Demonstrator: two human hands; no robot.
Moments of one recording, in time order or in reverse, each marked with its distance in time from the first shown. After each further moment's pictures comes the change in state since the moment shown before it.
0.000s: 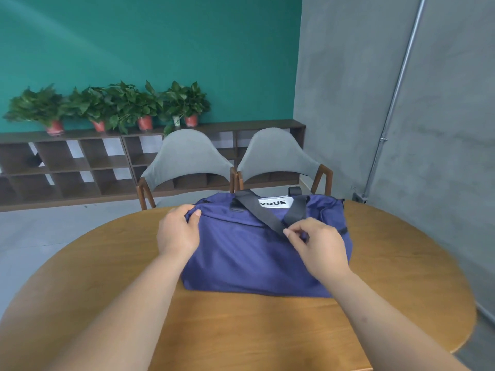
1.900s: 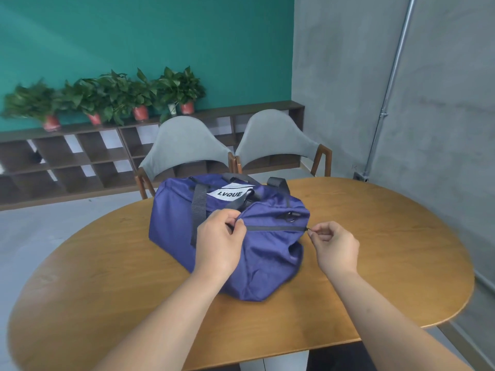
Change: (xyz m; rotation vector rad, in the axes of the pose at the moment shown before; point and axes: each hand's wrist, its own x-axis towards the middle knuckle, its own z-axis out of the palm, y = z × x) left_hand -0.096 0.065 0.020 -0.287 -0.102 0.108; right_hand -0.046 0.034 0.007 0.319 0.103 0.566
